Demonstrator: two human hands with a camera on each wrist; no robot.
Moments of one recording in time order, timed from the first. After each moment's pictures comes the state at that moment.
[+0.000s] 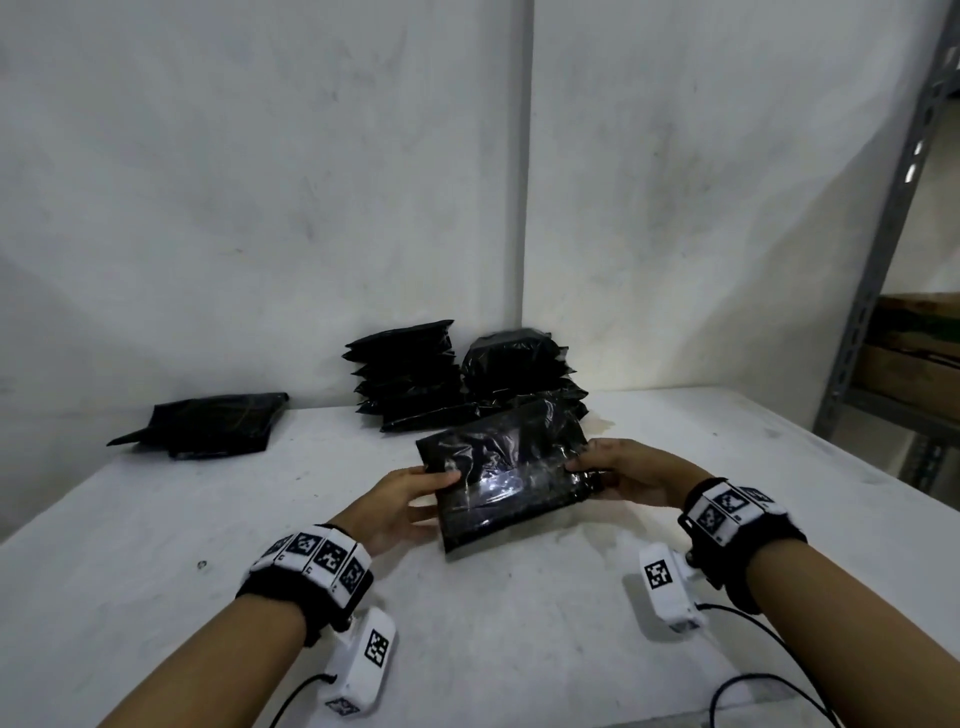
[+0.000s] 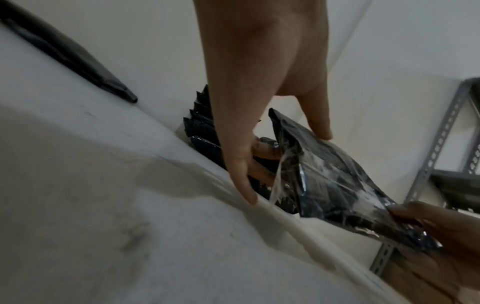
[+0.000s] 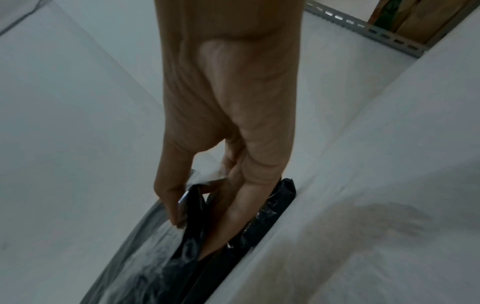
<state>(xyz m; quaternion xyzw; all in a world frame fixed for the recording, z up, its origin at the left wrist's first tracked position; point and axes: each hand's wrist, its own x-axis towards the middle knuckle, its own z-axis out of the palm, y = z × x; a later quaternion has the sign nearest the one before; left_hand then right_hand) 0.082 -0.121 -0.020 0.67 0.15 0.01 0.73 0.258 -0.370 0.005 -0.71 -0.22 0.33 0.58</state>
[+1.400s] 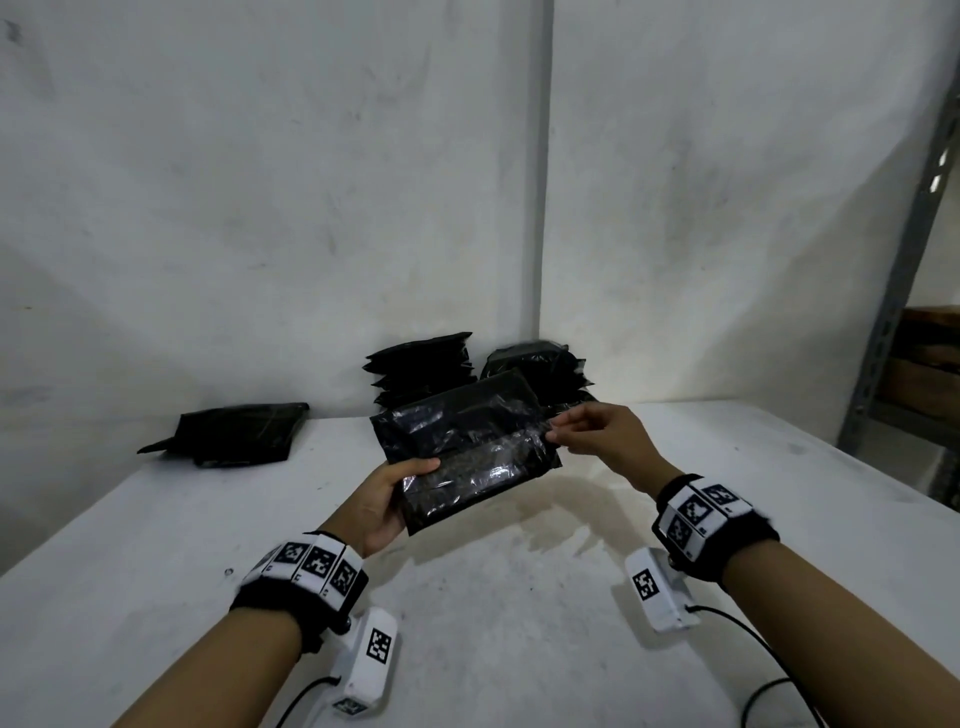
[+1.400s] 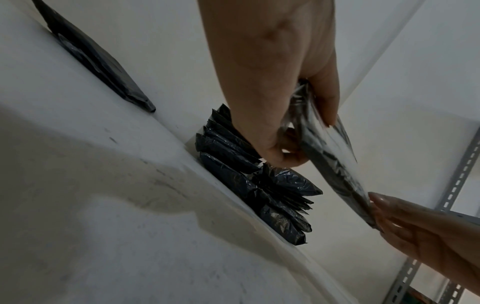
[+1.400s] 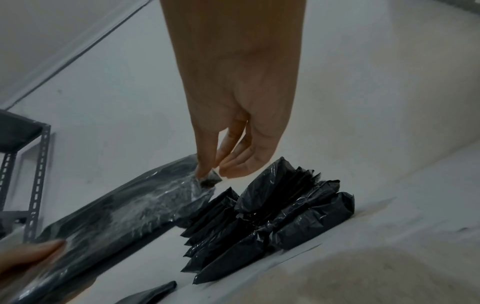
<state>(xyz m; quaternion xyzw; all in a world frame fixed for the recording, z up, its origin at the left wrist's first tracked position) 0.065 -0.108 0.001 0.48 0.12 0.12 0.86 0.246 -0.325 0.022 -0.70 -0.32 0.06 0.63</state>
